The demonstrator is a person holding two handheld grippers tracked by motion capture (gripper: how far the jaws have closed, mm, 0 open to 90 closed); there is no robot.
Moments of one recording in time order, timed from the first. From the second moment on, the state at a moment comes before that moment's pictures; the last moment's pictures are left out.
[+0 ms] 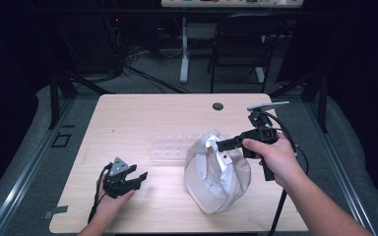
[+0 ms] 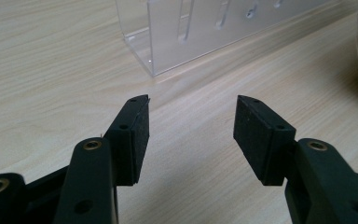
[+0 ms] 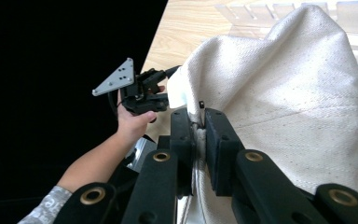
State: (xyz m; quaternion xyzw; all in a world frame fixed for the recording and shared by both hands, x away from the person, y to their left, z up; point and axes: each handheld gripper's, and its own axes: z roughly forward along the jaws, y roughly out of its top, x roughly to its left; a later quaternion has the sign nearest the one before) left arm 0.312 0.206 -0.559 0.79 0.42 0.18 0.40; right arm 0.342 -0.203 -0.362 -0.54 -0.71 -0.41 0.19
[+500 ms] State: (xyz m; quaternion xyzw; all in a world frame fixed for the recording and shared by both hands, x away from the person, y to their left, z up) left arm 0.310 0.204 -0.559 0.79 0.42 0.18 0.41; right arm 0.348 -0.201 -0.350 -0.54 -0.69 -0.44 0.19
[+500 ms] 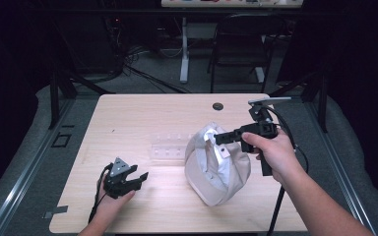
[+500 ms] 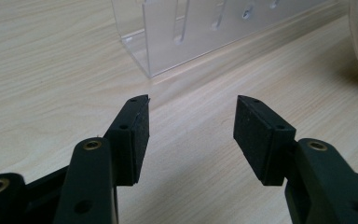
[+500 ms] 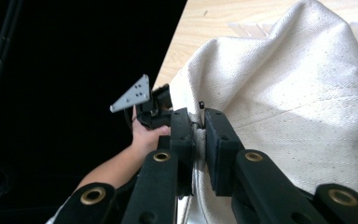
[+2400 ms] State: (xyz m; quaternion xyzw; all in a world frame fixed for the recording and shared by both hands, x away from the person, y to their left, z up) left arm 0.293 0.057 -0.512 0.84 0.28 0.19 0.43; right arm 0.403 -0.168 -0.307 -0.54 -0.65 -0.52 0.14
